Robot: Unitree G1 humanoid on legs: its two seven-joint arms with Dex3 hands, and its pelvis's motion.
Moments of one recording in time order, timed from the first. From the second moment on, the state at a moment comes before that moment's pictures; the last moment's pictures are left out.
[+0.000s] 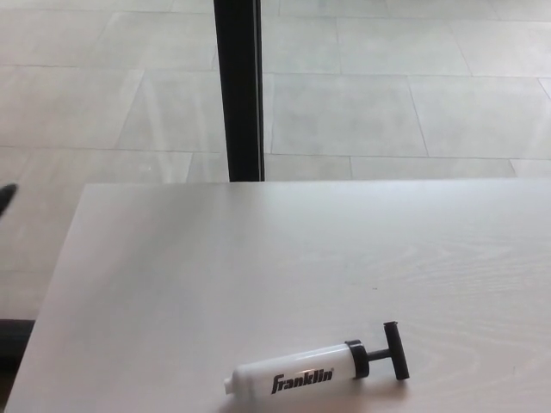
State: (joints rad) left_arm -0.42 0.68 0.05 0.26 -0.03 0.28 -0.01; right_arm -0.48 -0.81 -0.46 0.64 0.32 0.01 0.10
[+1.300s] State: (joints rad) left_arm -0.44 0.46 -0.66 -0.12 0.41 0.59 -0.21; right_arm -0.53 -0.63 -0.21 0.40 0.16 0.04 0.11
